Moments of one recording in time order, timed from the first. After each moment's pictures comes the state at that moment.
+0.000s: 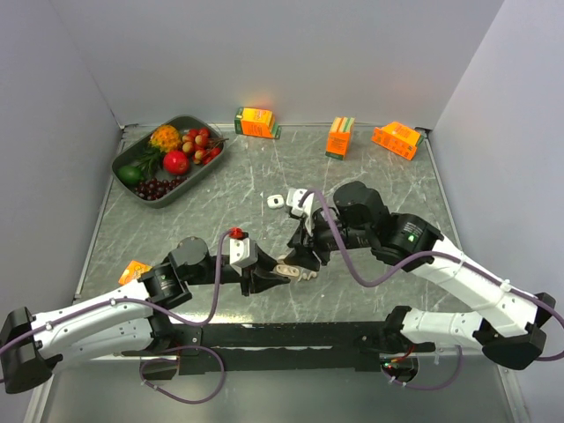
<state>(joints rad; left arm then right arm) -1.04 0.81 0.54 0.28 0.46 -0.08 0.96 1.07 1.26 -0.73 -0.41 -0.12</state>
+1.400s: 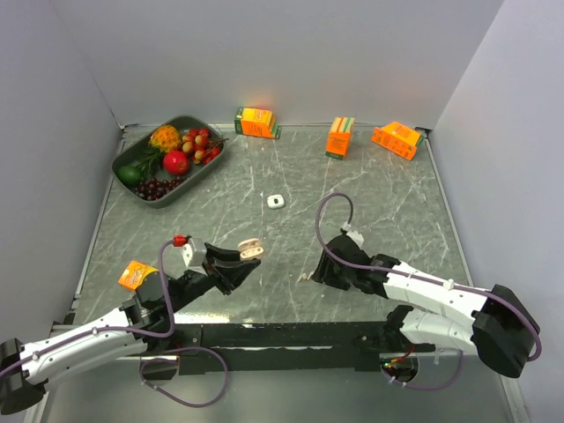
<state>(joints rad) -1.05 0.41 0.19 0.47 -0.04 -0.33 0.83 1.05 0.48 -0.40 0.13 1.02</state>
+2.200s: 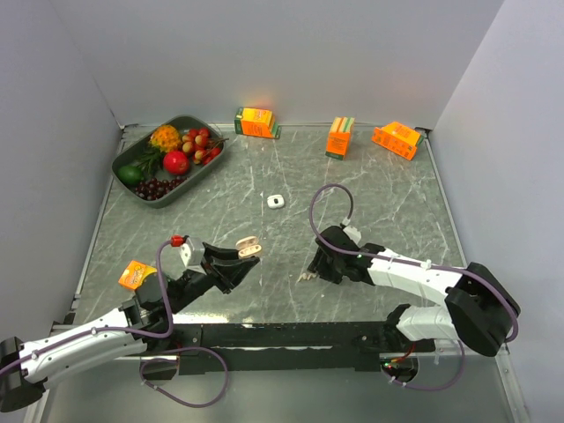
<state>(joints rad) -1.08 0.39 0.19 0.46 -0.11 -0.33 0.79 1.24 0.56 -0.36 0.16 1.18</state>
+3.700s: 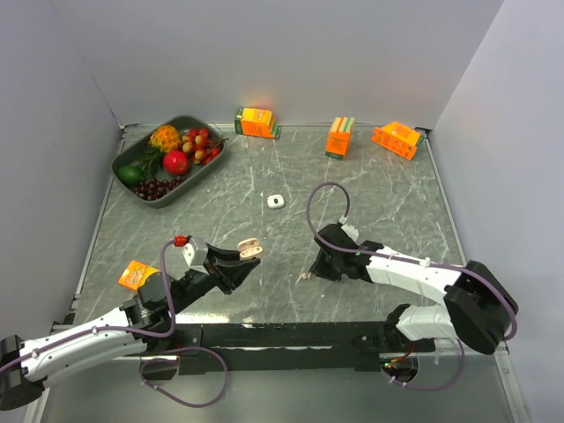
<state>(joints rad) -1.09 0.40 0.19 0.44 -0.13 -0.34 0.79 1.27 0.58 -0.37 0.13 1.14</state>
